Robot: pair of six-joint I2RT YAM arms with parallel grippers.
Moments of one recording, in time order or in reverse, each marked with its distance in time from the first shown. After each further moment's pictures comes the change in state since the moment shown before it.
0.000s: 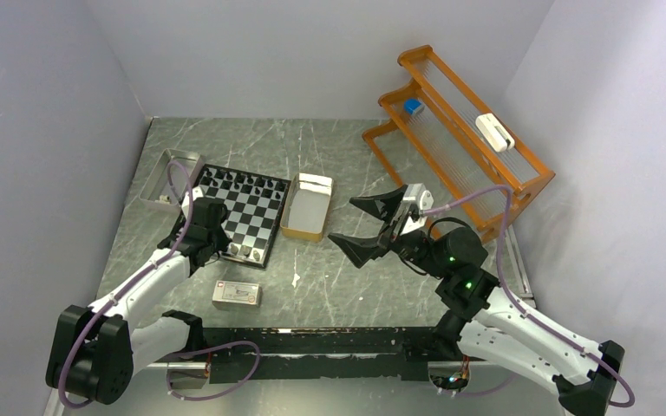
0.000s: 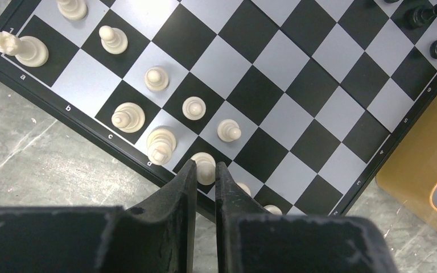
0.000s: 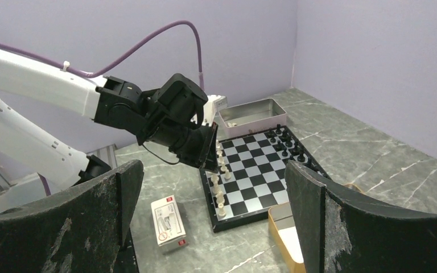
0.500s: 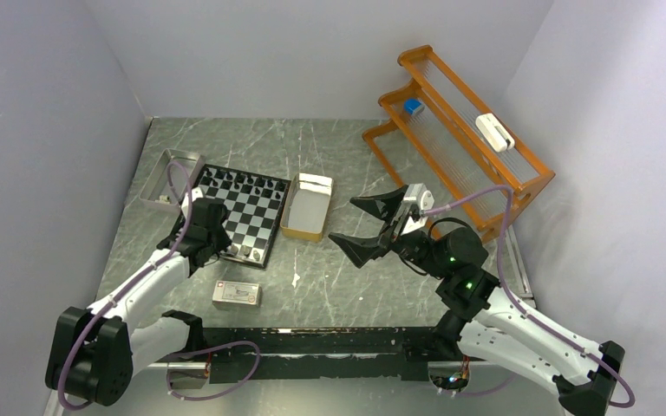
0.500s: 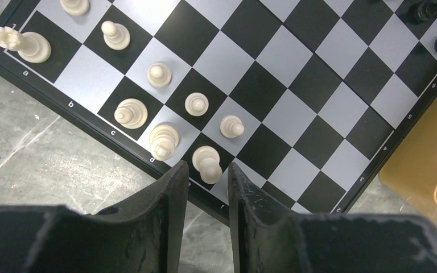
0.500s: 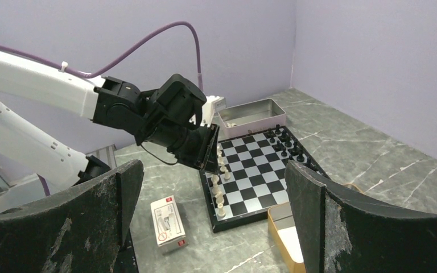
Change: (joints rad) left arm 0.000 -0.004 -0.002 -0.006 0.001 0.001; right arm 0.000 -0.004 0.000 -0.005 0.004 0.000
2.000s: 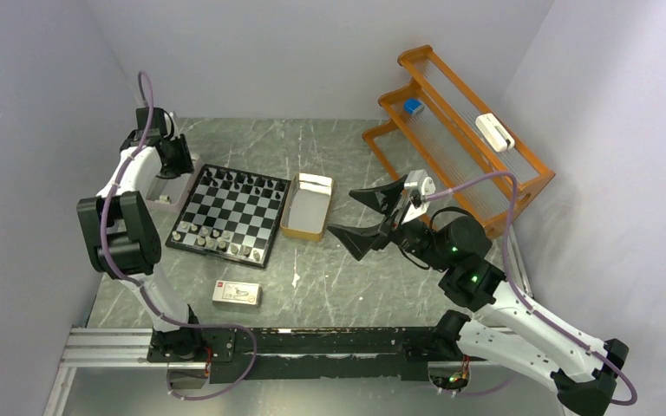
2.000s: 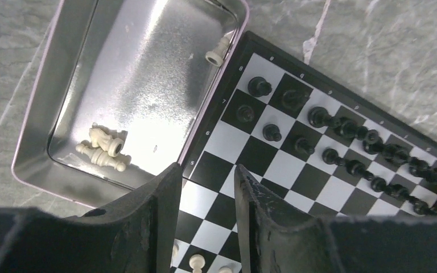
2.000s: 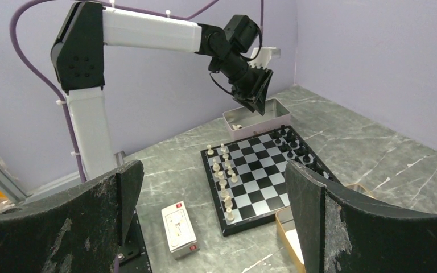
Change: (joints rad) left arm 0.452 0.735 0.914 -0.220 0.385 0.524; right arm 0.000 0.048 0.127 -0.104 0.010 0.047
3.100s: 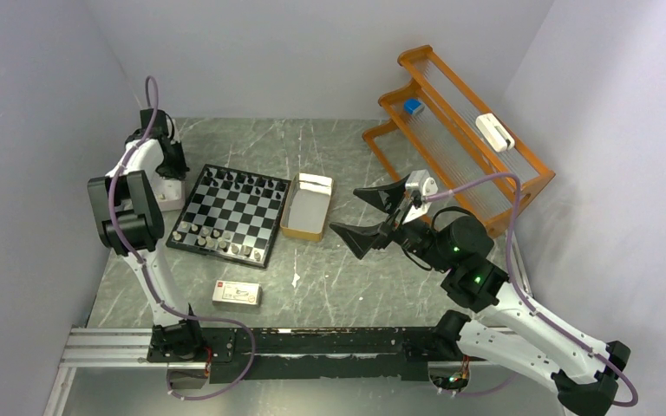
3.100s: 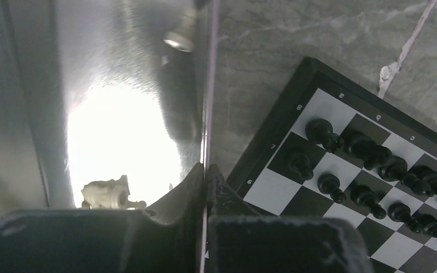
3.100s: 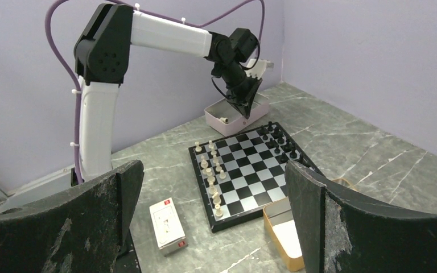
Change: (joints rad) left arm 0.026 0.248 0.154 -0.041 -0.045 0.061; right arm 0.000 -0.013 0.013 -0.046 0.035 -0.040
